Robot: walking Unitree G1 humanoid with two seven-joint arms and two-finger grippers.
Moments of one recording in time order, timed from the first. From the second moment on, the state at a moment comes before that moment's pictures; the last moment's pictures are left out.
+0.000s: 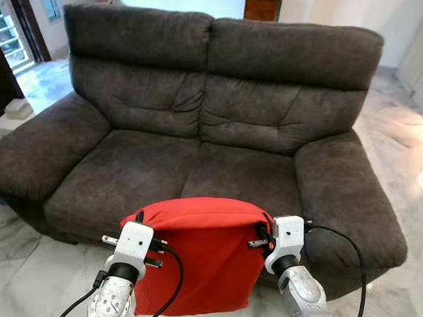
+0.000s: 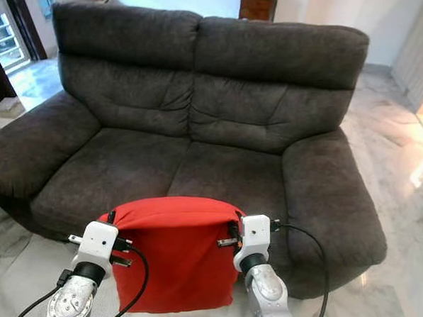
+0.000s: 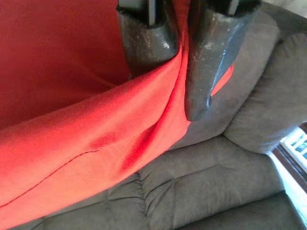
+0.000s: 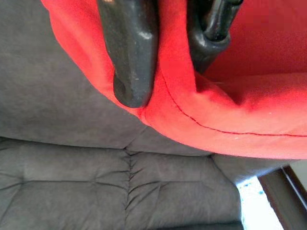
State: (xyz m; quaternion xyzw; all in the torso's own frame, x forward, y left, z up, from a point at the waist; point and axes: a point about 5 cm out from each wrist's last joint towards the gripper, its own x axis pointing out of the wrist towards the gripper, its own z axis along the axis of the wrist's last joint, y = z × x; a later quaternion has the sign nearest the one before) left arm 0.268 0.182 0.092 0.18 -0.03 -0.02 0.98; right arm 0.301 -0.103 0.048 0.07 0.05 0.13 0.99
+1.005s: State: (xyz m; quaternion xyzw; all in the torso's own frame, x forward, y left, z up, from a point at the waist) left arm 0.291 0.196 0.177 0.18 -0.15 0.02 0.97; right arm 0.331 -0.088 0.127 0.05 -0.09 0.19 0.98
